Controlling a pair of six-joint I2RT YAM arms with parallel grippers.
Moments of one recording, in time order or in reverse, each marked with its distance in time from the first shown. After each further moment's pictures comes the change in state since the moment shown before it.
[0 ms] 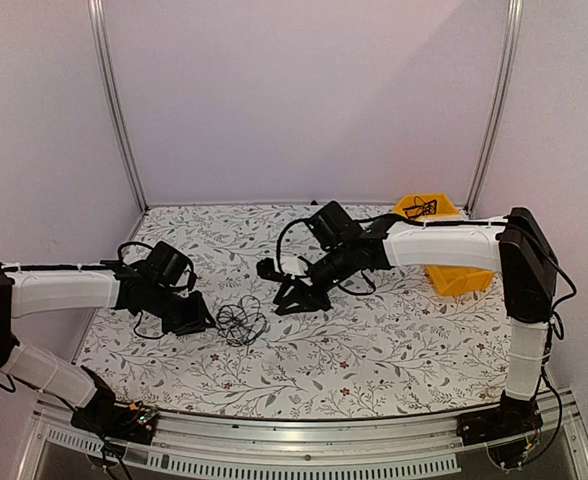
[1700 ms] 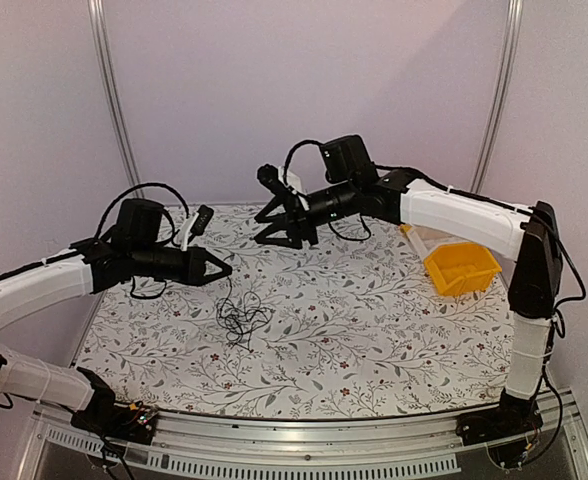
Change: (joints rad) left arm 0.034 -0.148 0.151 0.180 0.332 0.435; right arm -0.072 -0.025 0.287 0.106 -0.120 0.243
